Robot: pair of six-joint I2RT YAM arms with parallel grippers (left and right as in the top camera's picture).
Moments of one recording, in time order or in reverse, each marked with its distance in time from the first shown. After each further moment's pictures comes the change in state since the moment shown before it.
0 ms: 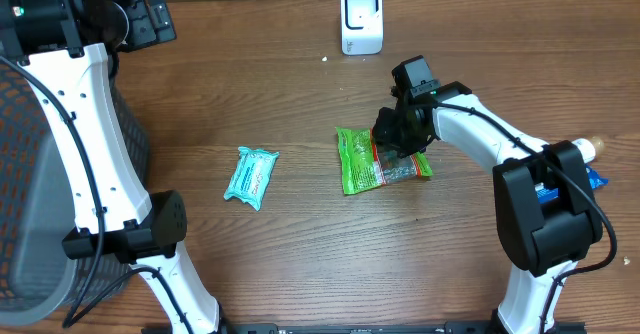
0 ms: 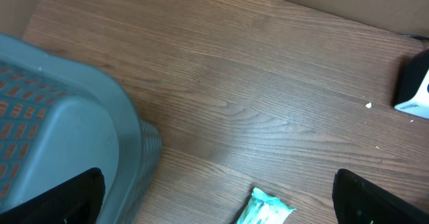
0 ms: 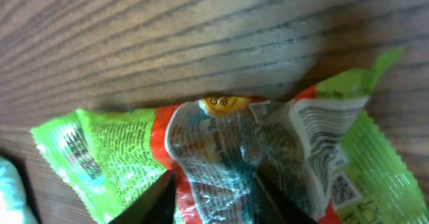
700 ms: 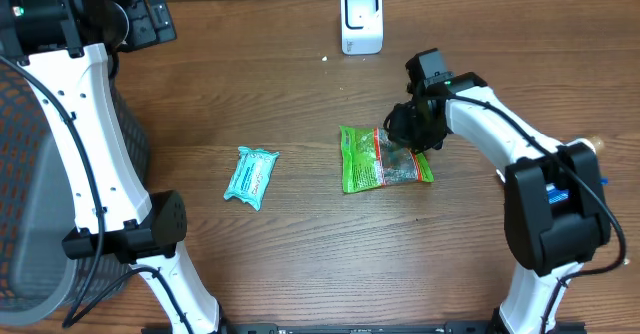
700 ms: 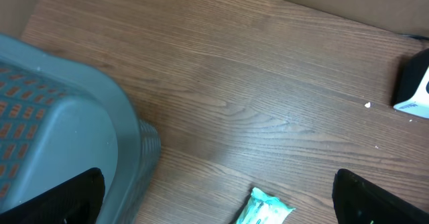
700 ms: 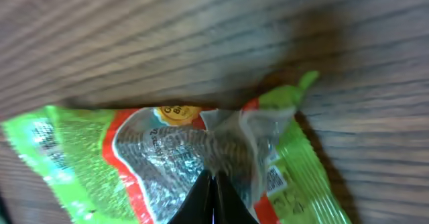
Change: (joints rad) left arm 0.000 0.000 0.000 0.000 0.003 0.000; right arm -0.043 -0.007 0.023 -0.084 0.072 -0.024
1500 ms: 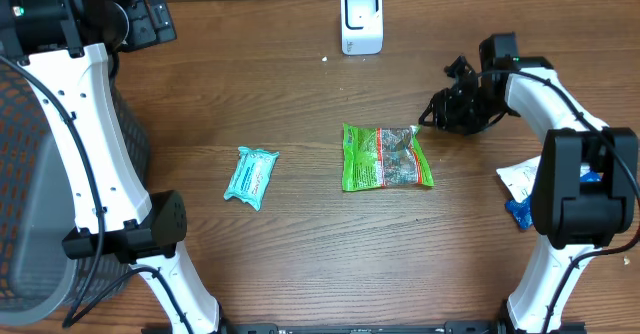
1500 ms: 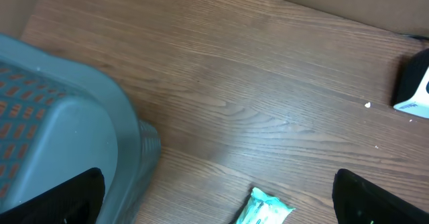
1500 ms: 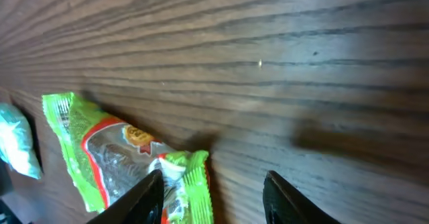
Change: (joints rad) left arm 0.000 0.000 0.000 0.000 0.000 0.000; right arm -0.296 0.095 0.095 -0.077 -0.326 -0.492
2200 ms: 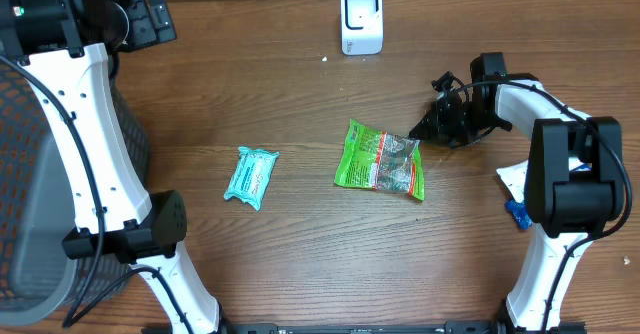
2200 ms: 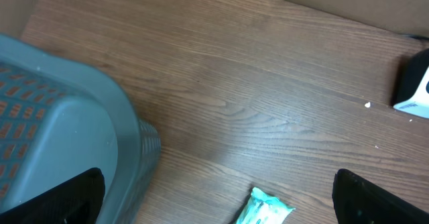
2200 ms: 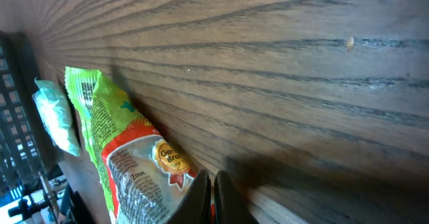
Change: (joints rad) left arm 0.000 0.000 0.000 -0.001 0.000 0.000; right arm 0.006 0.078 -0.039 0.014 -0.202 -0.022
